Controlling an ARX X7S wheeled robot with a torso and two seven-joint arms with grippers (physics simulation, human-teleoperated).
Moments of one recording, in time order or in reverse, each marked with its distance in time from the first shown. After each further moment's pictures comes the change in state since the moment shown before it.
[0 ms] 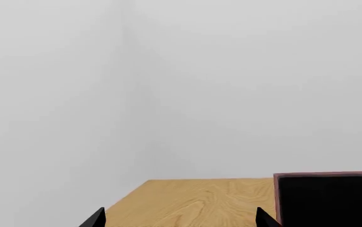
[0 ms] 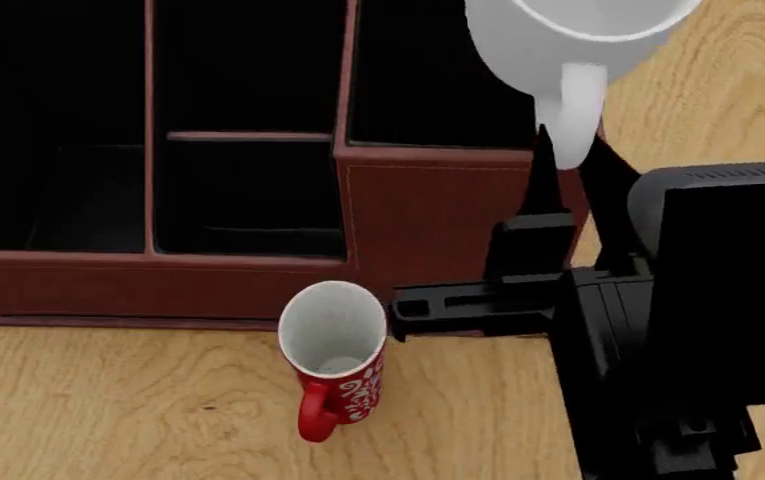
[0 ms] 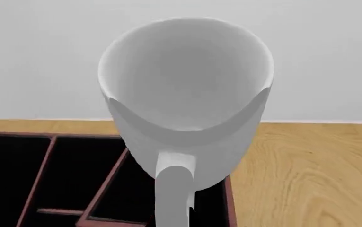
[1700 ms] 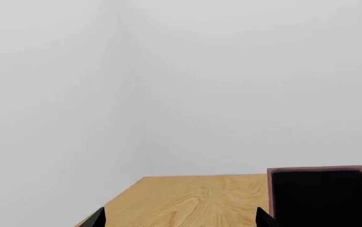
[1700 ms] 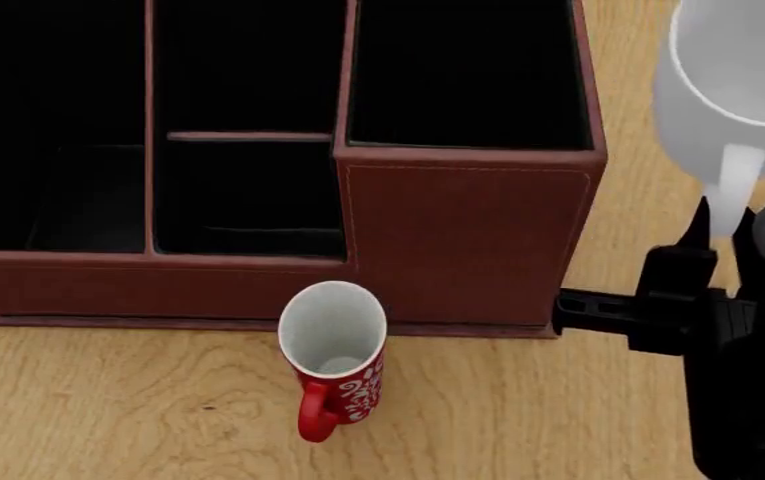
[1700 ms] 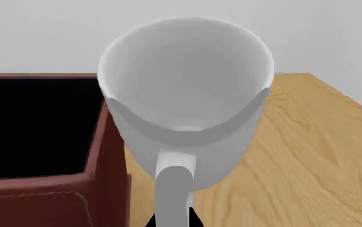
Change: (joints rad) left arm -0.087 0.023 0.083 -0.010 0.008 -0.033 0.020; right arm -0.164 0.099 0.032 0.214 -0.060 -0.048 -0.003
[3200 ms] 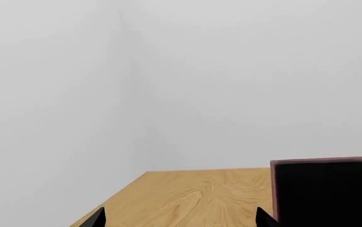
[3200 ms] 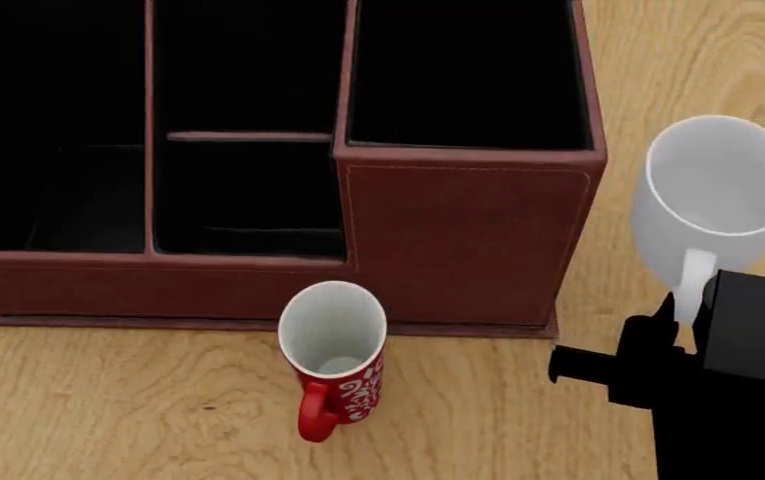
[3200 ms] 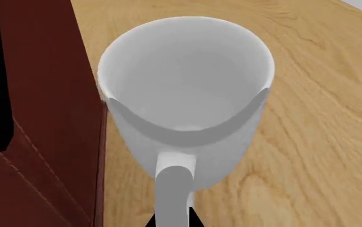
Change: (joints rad) left arm 0.007 0.034 0.006 -0.020 0.019 -0.003 0.024; right arm -0.090 -0.162 -0.073 0.361 -0.111 -0.086 -0.177
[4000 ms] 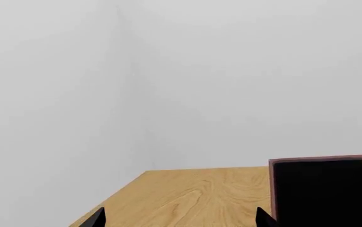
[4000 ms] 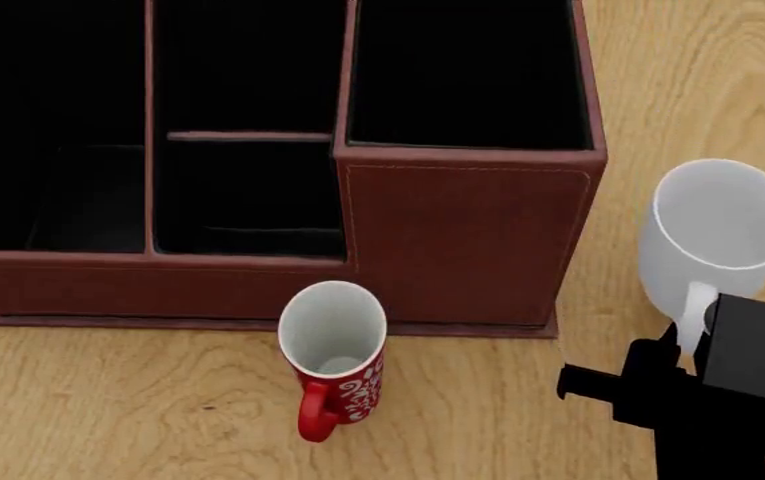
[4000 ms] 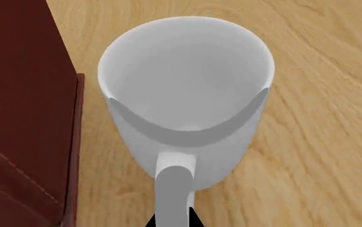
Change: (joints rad) left arm -0.038 0.008 0.025 0.008 -0.004 -0.033 0.000; right arm -0.021 -0.052 -0.007 0.145 -0.024 -0.039 -0.062
